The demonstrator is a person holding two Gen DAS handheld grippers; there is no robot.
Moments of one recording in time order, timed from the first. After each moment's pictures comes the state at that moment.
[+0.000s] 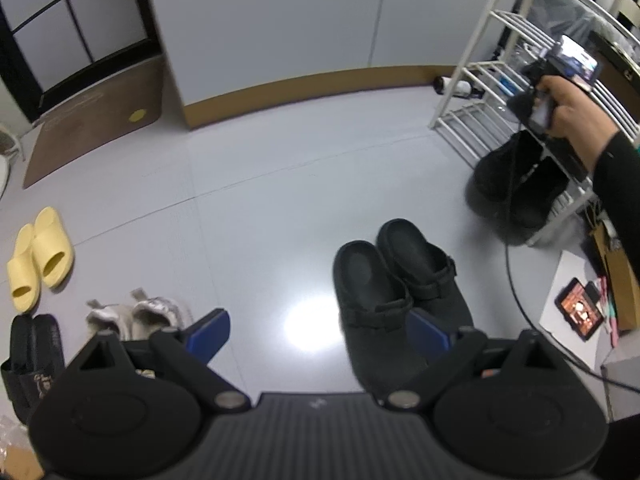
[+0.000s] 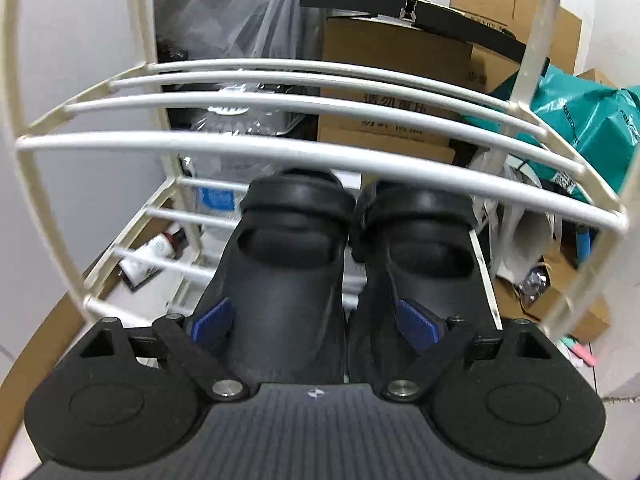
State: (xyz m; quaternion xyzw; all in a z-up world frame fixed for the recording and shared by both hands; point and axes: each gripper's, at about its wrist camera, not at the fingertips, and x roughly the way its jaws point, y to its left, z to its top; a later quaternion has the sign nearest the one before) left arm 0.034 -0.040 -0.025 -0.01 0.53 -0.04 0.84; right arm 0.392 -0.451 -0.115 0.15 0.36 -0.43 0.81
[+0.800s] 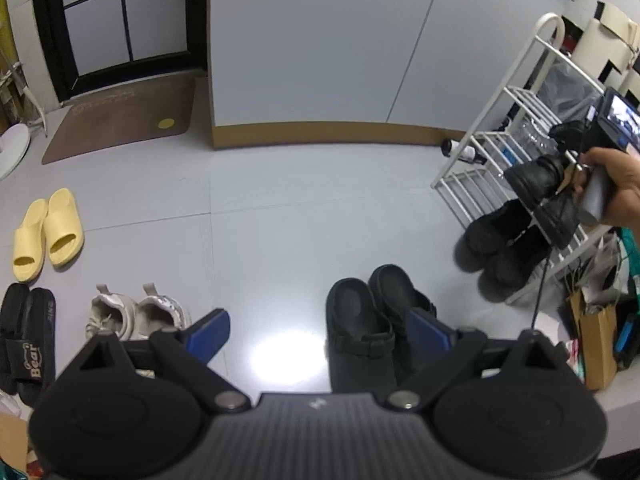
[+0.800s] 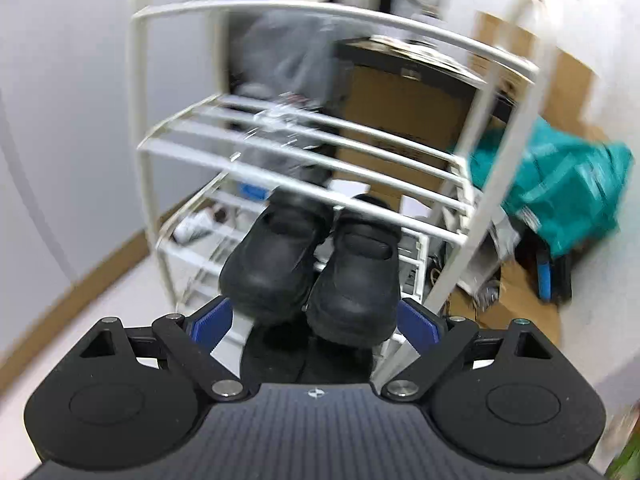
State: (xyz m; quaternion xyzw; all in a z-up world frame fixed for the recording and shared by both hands) left arm 0.002 -0.010 0.009 -0.09 0.49 -0.02 0.87; right arm 0.278 -0.374 0.003 0.07 0.39 -0.34 0.85
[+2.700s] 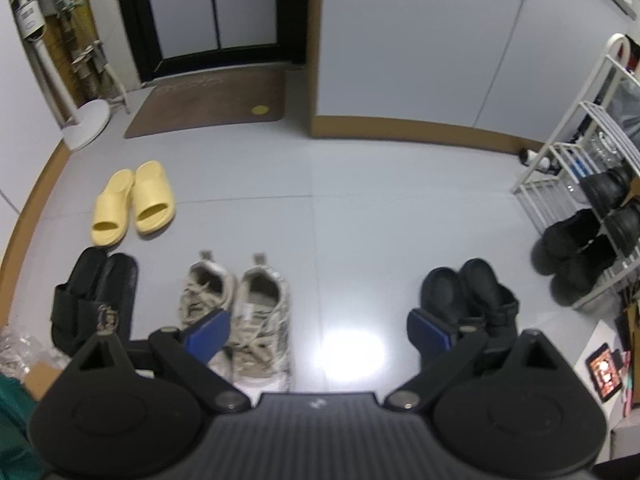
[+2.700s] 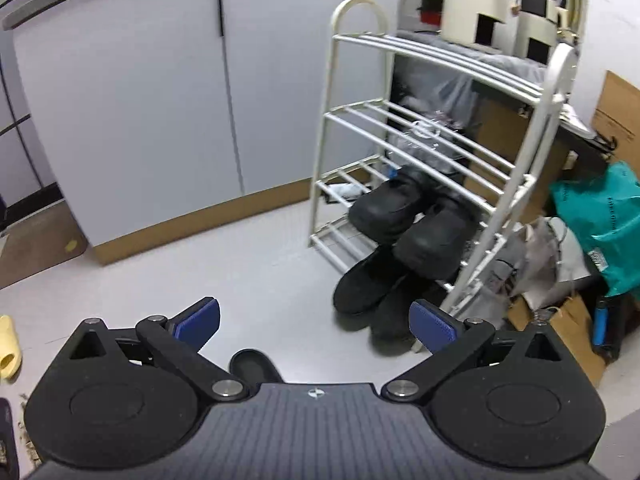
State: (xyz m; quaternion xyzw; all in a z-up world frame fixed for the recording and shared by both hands) left arm -0.056 0.087 0.001 -0.09 0.50 0.09 0.86; right arm 0.075 -0.309 0.074 0.04 0.40 -0.07 0.91
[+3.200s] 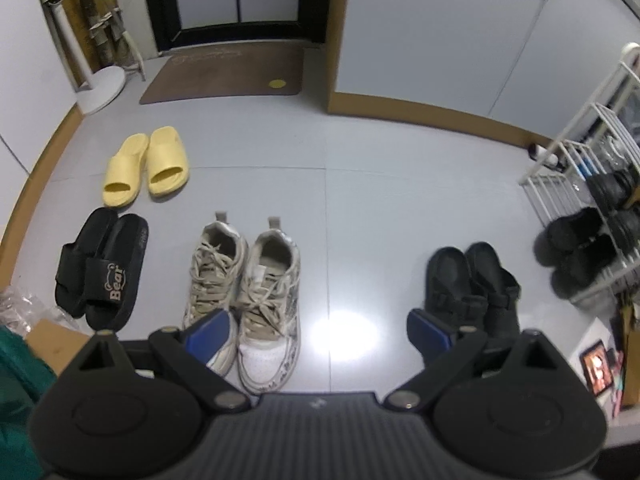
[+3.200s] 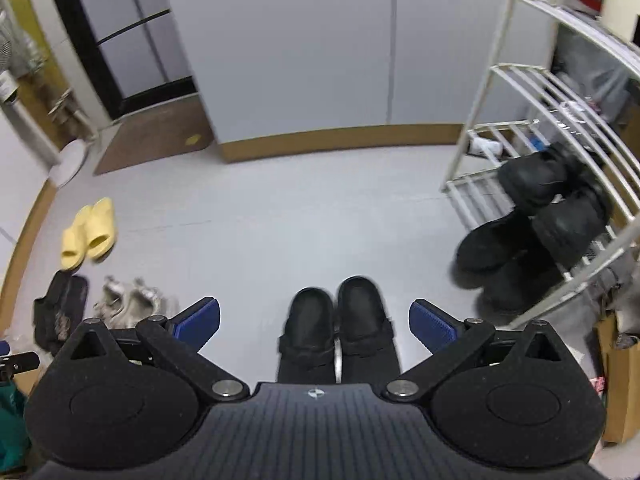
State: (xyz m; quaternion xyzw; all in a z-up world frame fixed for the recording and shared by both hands) left arm -0.085 0.092 0.016 -0.11 0.52 0.08 0.84; right arm 0.073 -0.238 0.065 0.00 0.48 0.14 0.86
